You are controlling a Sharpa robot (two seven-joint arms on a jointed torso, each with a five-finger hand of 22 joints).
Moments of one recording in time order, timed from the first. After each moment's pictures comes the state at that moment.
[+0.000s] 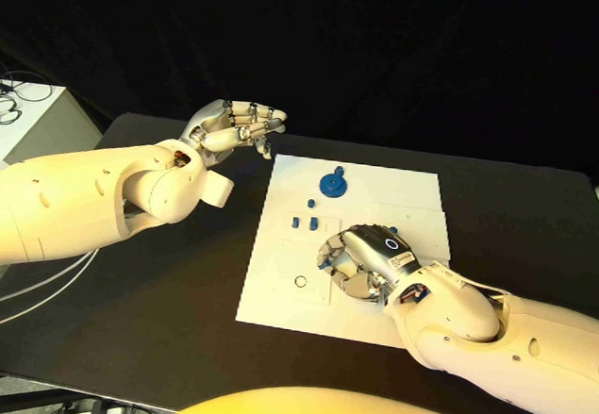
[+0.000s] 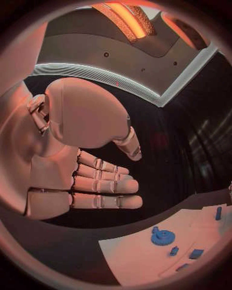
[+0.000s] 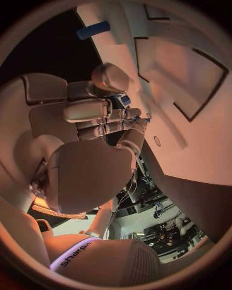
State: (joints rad) left arm 1.23 -0.90 -0.04 1.47 -0.15 -0.23 0.45; left_hand 1.31 -0.19 0.50 0.10 0.23 0.83 0.21 0.23 0.29 0.83 0.15 0.56 0.17 1.00 0.08 1.15 0.45 0.17 0.88 0.17 0.93 0.72; right arm 1.05 -0.75 -0.16 1.75 -1.74 -0.56 -0.27; right_hand 1.36 -0.19 0.67 -0.05 0.11 1.12 0.12 0.23 0.41 1.29 0.09 0.07 0.12 1.47 -0.03 1.44 1.31 0.12 1.34 0.07 1.13 1.06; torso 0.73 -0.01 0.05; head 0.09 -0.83
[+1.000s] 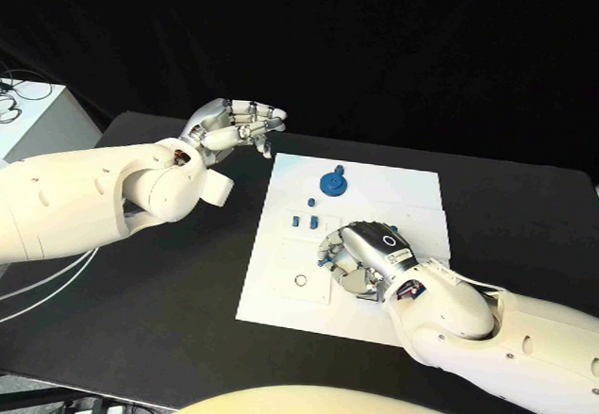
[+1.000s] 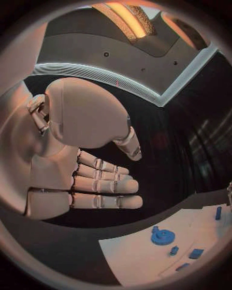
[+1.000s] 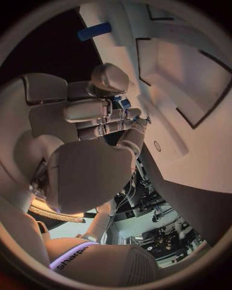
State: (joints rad) left arm 1.23 -0.90 -0.04 1.47 -0.15 -0.23 0.45; left_hand 1.31 -0.19 0.50 0.10 0.23 0.83 0.21 0.23 0.29 0.83 0.15 0.56 0.17 1.00 0.08 1.15 0.44 0.17 0.88 0.18 0.92 0.72; right arm 1.05 -0.73 -0.16 1.75 -1.77 -0.56 -0.33; right_hand 1.36 -0.19 0.67 -0.05 0.11 1.12 0.12 0.23 0.41 1.29 0.09 0.07 0.12 1.47 -0.03 1.44 1.31 0.12 1.34 0.07 1.14 1.06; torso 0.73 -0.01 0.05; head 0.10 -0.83
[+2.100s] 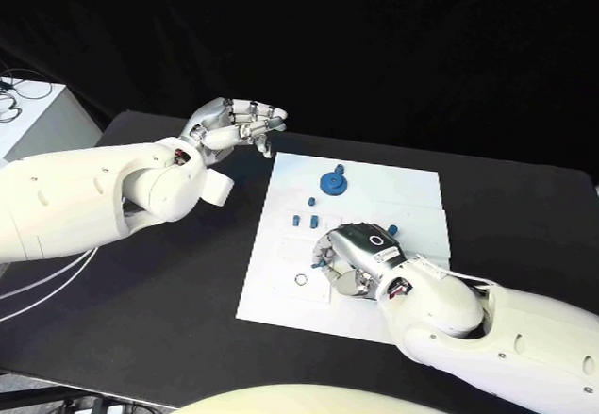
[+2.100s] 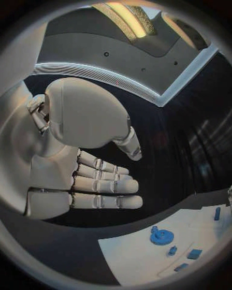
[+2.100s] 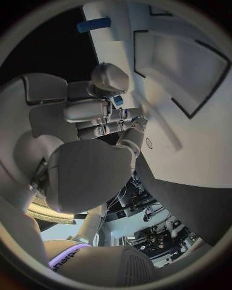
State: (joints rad) left arm 1.23 -0.90 -0.04 1.48 -0.15 -0.22 0.44; left_hand 1.31 -0.19 0.50 0.10 0.23 0.82 0.21 0.23 0.29 0.82 0.15 0.56 0.17 1.00 0.08 1.15 0.44 0.17 0.88 0.18 0.92 0.72; right arm 1.06 -0.70 -0.15 1.76 -1.82 -0.43 -0.40; right_hand 1.36 -0.18 0.67 -0.05 0.11 1.12 0.12 0.23 0.41 1.29 0.09 0.07 0.13 1.47 -0.03 1.44 1.31 0.12 1.34 0.07 1.14 1.06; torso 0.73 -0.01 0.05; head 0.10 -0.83
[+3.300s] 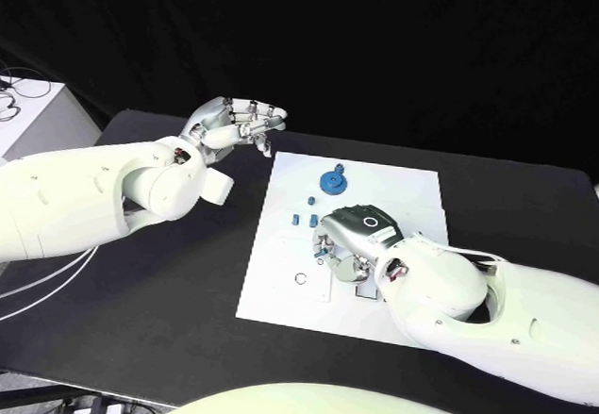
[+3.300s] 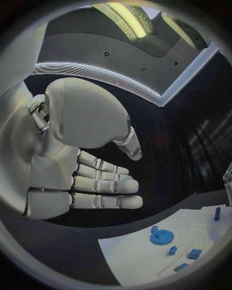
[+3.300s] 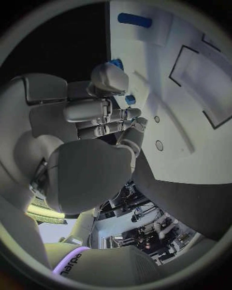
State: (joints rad) left arm 1.23 -0.90 -0.04 1.48 -0.15 -0.22 0.44; left_hand 1.31 -0.19 0.50 0.10 0.23 0.82 0.21 0.23 0.29 0.82 0.15 0.56 0.17 1.00 0.08 1.15 0.44 0.17 0.89 0.17 0.92 0.72; right arm 1.16 -0.69 -0.15 1.82 -1.85 -0.25 -0.48; right_hand 1.37 -0.18 0.67 -0.05 0.11 1.12 0.12 0.23 0.41 1.29 0.09 0.06 0.13 1.47 -0.03 1.44 1.31 0.12 1.34 0.07 1.14 1.06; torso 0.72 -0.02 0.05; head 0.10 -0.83
